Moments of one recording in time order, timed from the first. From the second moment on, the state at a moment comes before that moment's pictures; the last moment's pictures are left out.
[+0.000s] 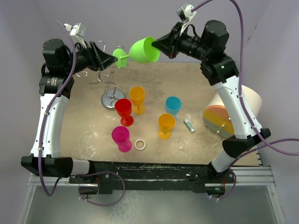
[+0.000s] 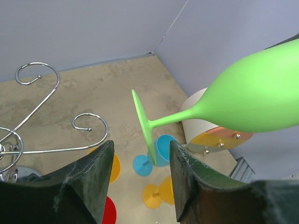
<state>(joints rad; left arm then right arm) -0.05 1.34 1.69 -0.44 0.73 -0.42 0.47 1.65 2.13 -0.41 -0.57 0.13</state>
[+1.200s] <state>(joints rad) -0.05 1.35 1.60 -0.30 0.80 -0.55 0.47 1.64 2.11 -0.39 -0.58 0.14</state>
